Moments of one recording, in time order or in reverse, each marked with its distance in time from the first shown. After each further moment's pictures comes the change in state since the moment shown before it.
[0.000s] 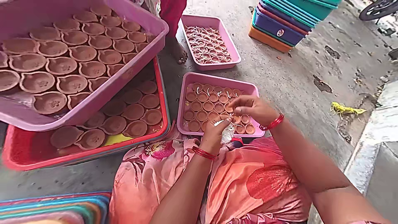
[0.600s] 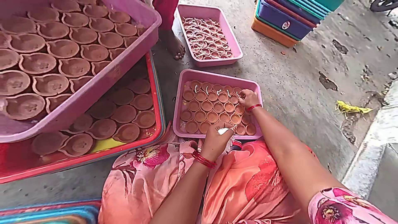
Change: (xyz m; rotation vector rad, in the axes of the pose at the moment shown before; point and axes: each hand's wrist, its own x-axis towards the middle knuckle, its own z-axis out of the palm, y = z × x) left_hand 0.007 -0.010 -0.003 0.510 -0.028 0.048; right_hand 0.069 0.181 -0.097 -1.041 0.339 0.353
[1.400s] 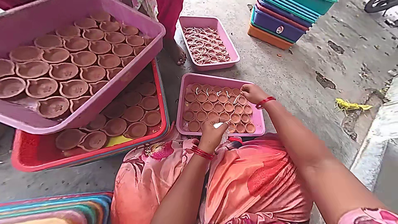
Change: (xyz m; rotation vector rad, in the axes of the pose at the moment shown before) left_hand -0.004 0.005 -0.008 0.033 0.081 0.036; right_hand -0.035 -0.058 -0.098 0.173 -0.175 -0.146
